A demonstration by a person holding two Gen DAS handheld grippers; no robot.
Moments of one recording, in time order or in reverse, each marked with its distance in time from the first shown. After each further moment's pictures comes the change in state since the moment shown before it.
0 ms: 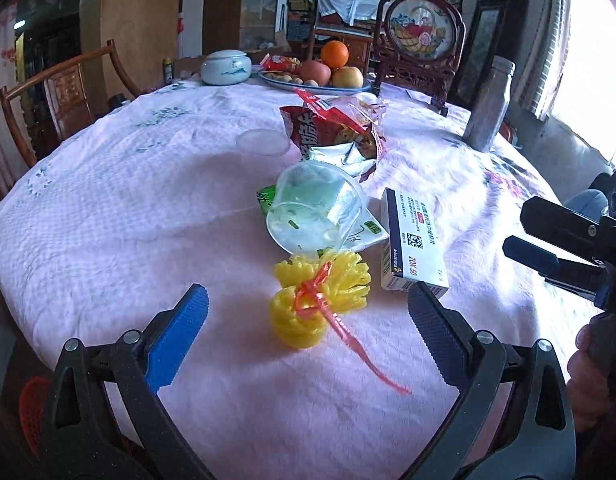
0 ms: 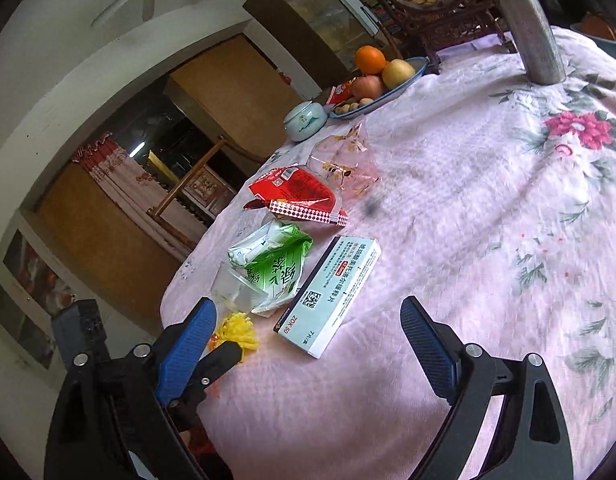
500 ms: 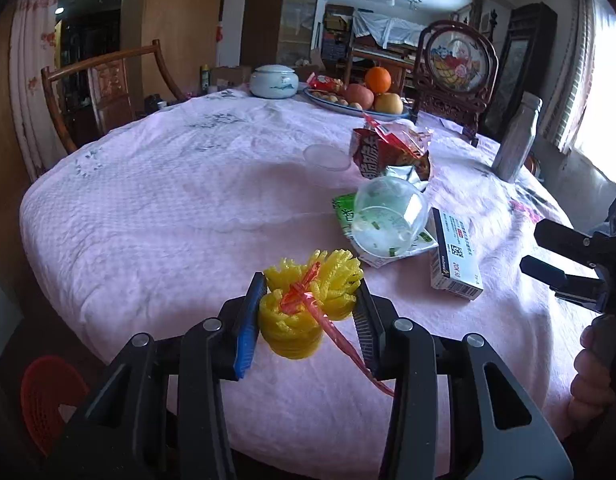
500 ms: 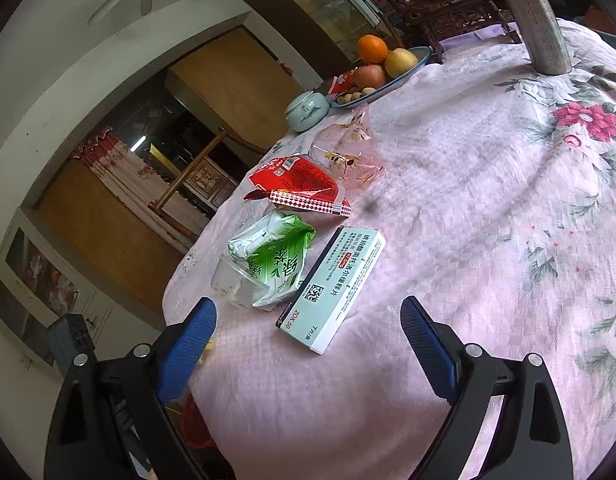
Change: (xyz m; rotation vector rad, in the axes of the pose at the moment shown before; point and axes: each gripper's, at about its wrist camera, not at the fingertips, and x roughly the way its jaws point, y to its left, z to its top) left arm -0.044 0.051 -0.015 -0.113 -0.084 0.069; right arm 0.005 0.005 -0.002 -0.008 0.023 -0.023
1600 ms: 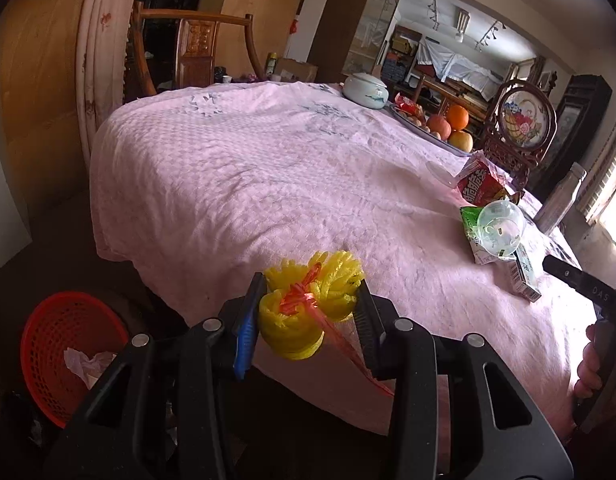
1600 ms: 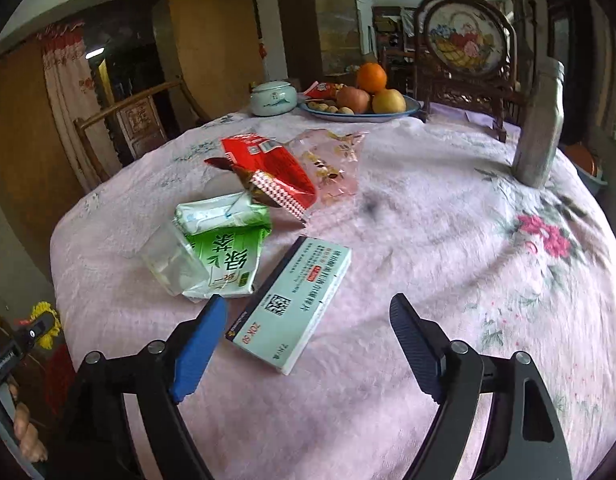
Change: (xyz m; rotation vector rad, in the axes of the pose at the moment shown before) left arm -0.037 0.112 -0.040 -0.243 -0.028 0.074; right arm 0.040 0.068 -0.009 -0.413 0.012 -0.462
